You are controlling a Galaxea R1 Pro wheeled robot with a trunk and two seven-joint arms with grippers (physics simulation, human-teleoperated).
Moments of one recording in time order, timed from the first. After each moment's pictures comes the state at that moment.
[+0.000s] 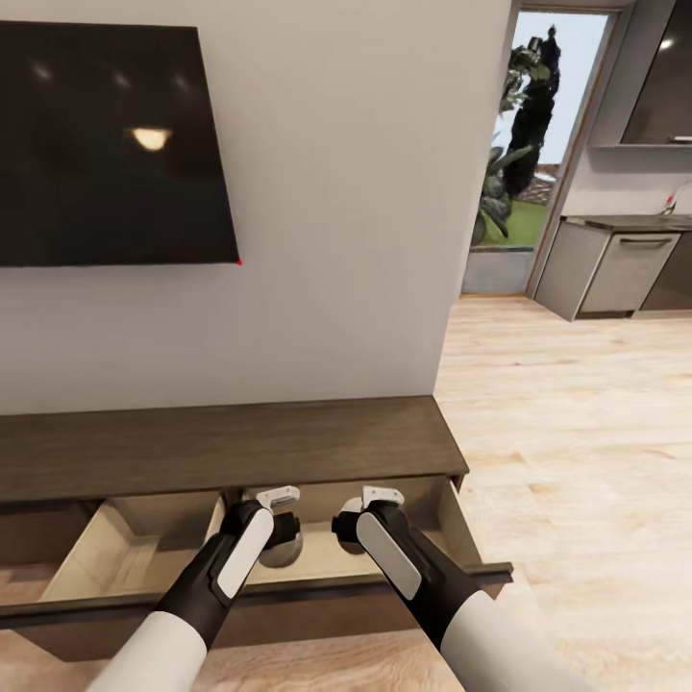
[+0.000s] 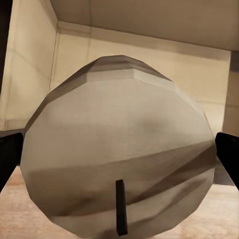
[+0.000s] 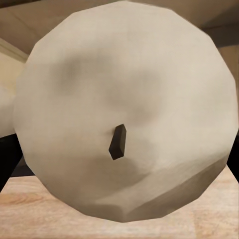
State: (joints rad) left arm -0.58 -0.09 -0.24 -0.94 0.65 0.75 0.58; right arm -0.66 0.17 0.61 -0.87 -0.89 0.61 -0.70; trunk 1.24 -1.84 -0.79
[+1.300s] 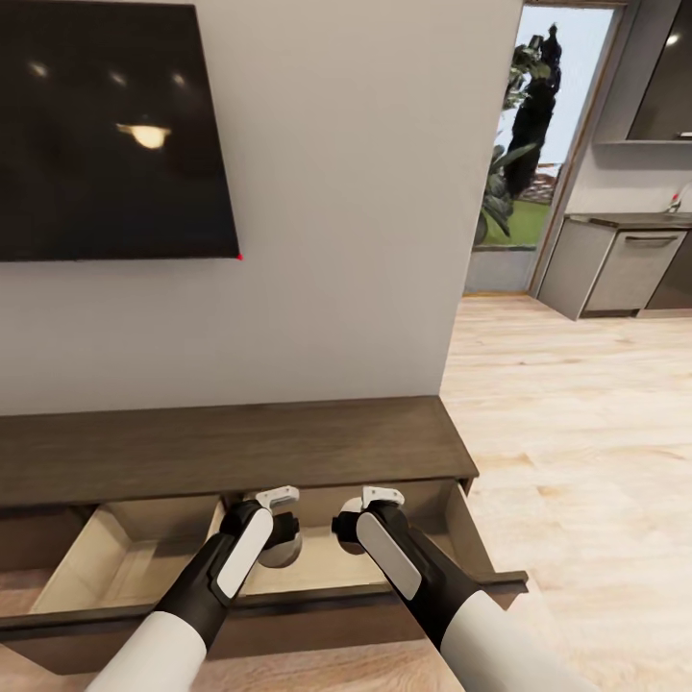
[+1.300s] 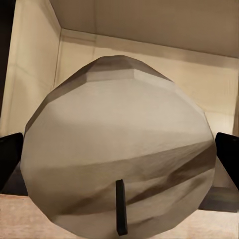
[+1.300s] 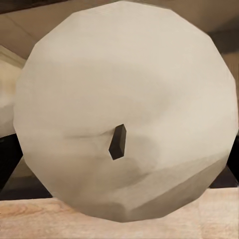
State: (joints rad) left arm -0.58 -0.09 -0.24 -0.94 0.65 0.75 0.58; right arm -0.66 0.17 0.61 -0.87 -0.90 0.61 -0.70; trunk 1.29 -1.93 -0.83
